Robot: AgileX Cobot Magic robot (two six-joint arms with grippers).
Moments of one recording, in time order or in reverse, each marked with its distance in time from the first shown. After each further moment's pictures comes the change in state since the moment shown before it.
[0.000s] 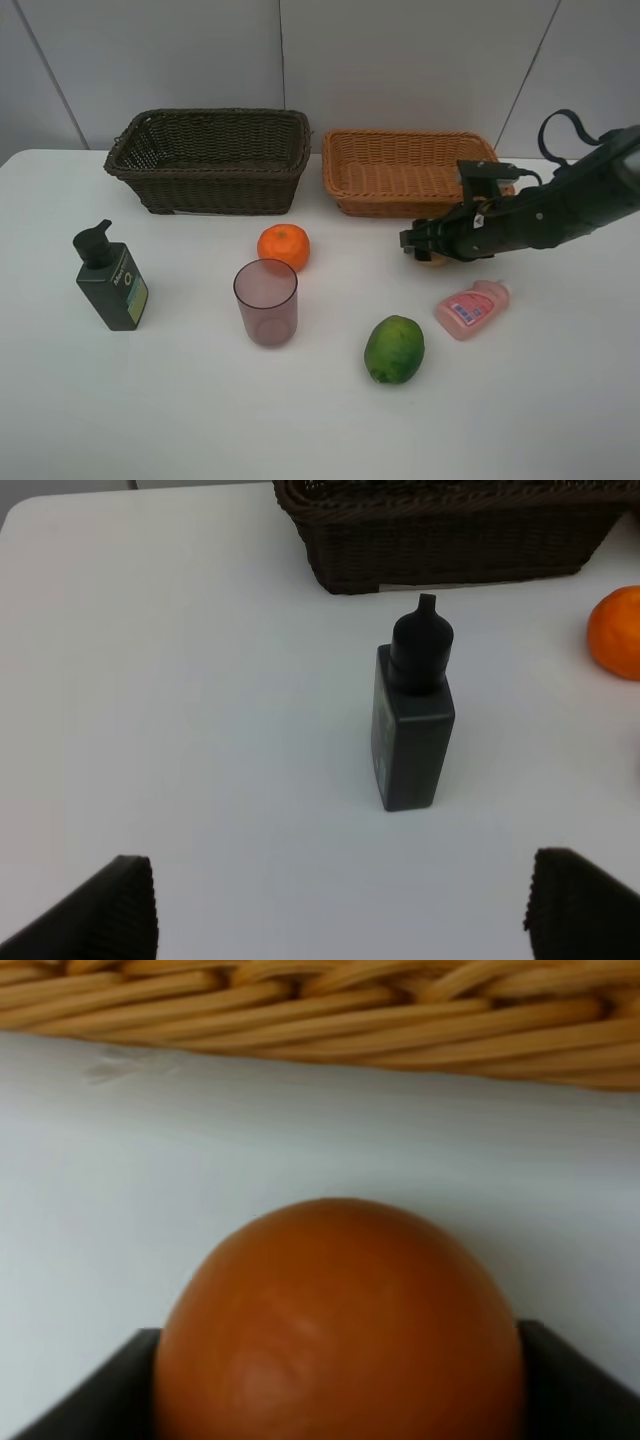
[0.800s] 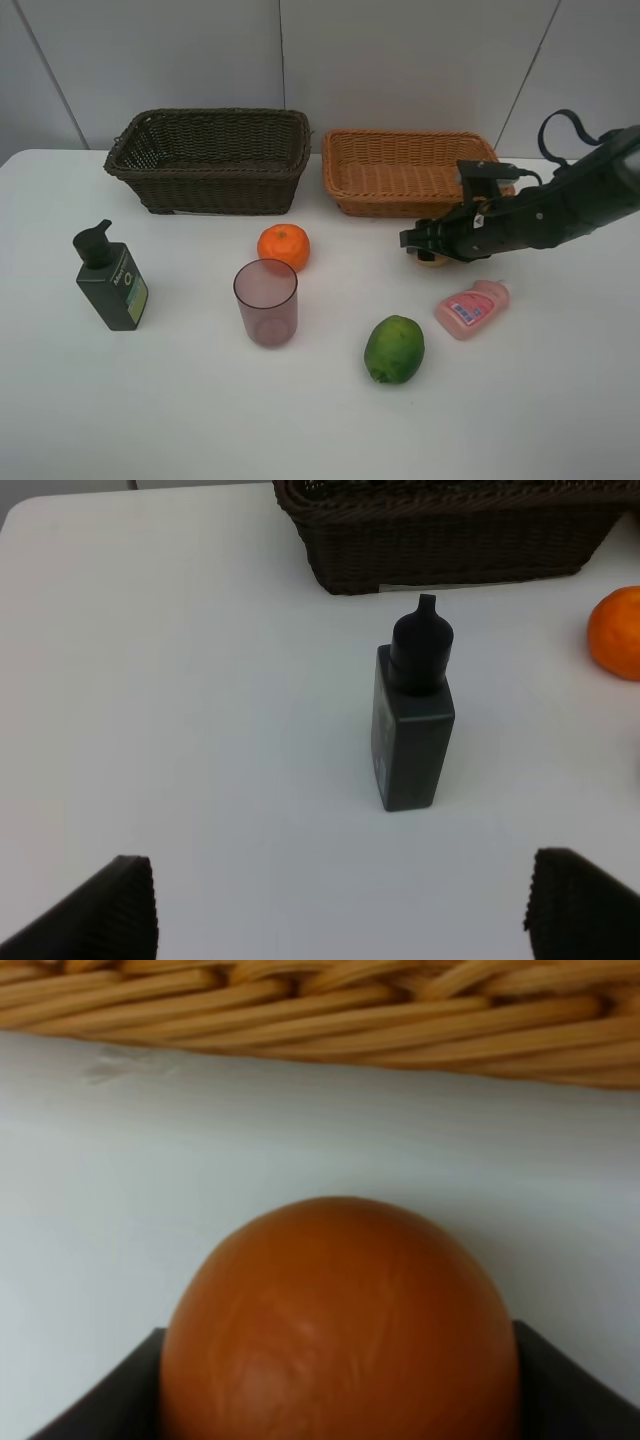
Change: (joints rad) left arm 0.000 0.000 0.000 0.000 0.000 0.000; right arm 0.000 -0.003 0.000 0.000 0.010 0.000
